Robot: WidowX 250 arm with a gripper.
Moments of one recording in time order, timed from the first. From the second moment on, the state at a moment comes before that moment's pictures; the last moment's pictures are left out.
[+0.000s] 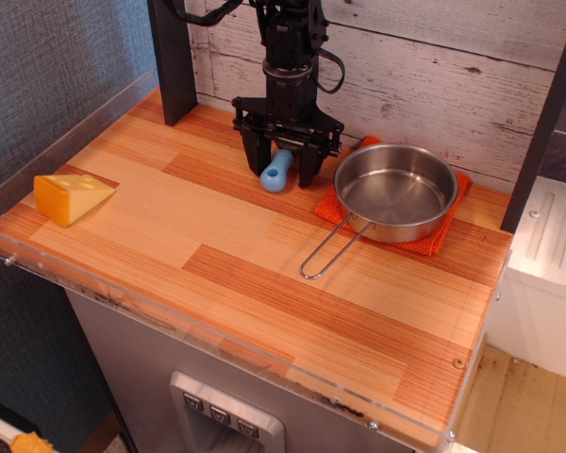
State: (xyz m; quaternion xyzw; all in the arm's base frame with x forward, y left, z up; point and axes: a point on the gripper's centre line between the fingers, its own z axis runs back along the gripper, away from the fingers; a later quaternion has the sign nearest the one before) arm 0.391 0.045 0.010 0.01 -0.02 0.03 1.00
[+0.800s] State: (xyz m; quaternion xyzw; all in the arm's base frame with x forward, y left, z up) arm 0.316 0.019 0.112 -0.02 -0.07 -0.01 1.00
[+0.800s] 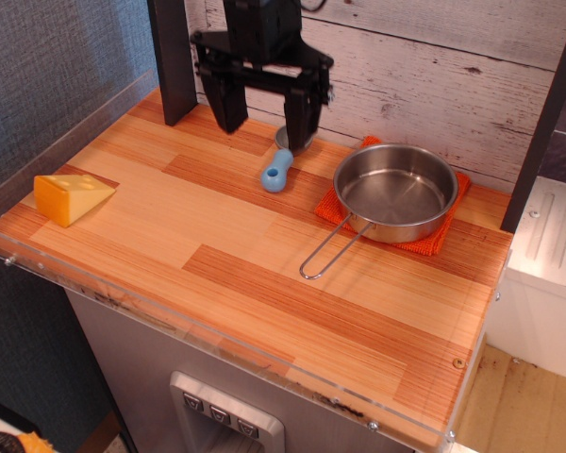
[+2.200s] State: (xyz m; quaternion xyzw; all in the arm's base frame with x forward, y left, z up) arm 0.278 0.008 0.075 -0.02 -0.02 -0.04 1.00
